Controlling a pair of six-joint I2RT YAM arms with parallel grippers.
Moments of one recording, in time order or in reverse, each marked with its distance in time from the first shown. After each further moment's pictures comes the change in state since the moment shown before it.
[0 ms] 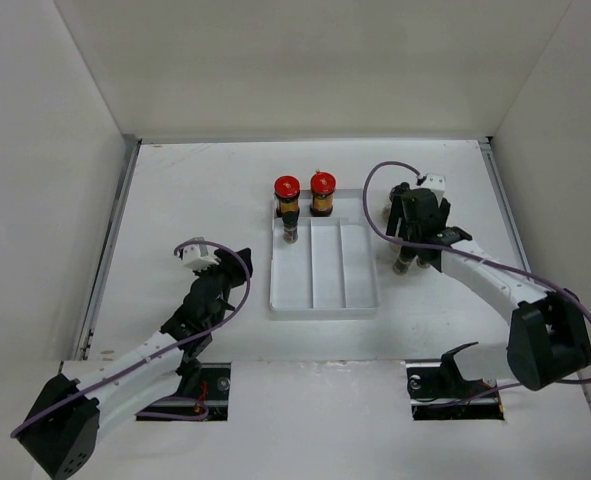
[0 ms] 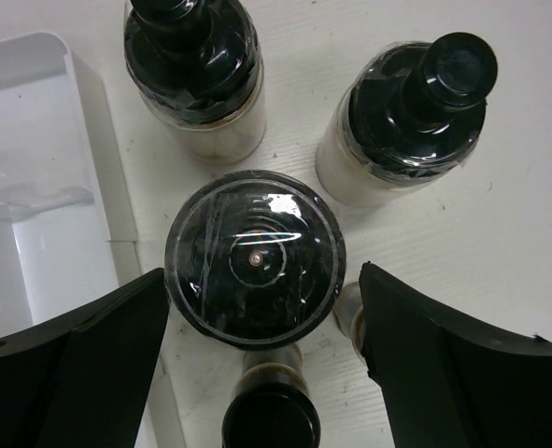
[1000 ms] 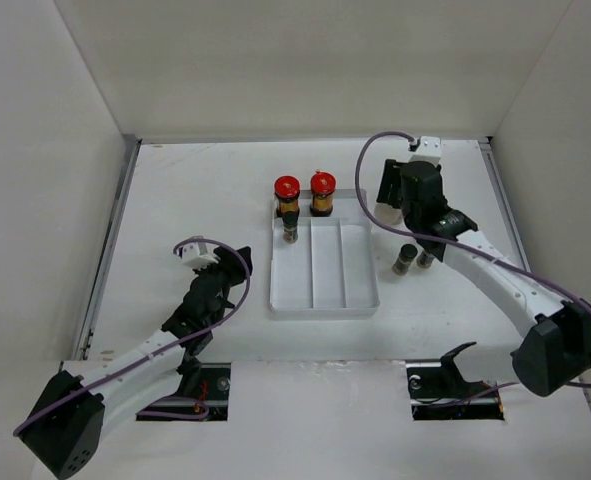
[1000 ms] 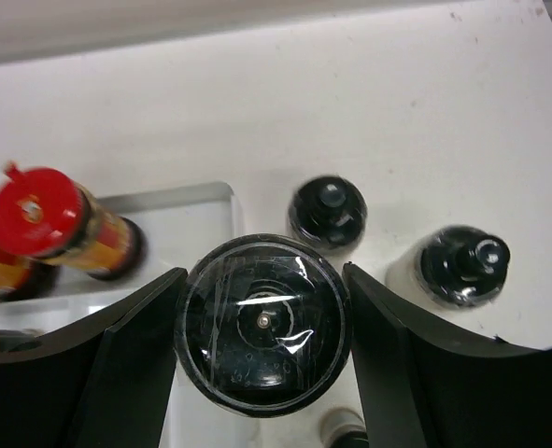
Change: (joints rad) left arm 0.026 0.043 -0.001 0.038 0.031 -0.014; right arm 0.086 -0.016 0.201 0.057 0.019 -0.097
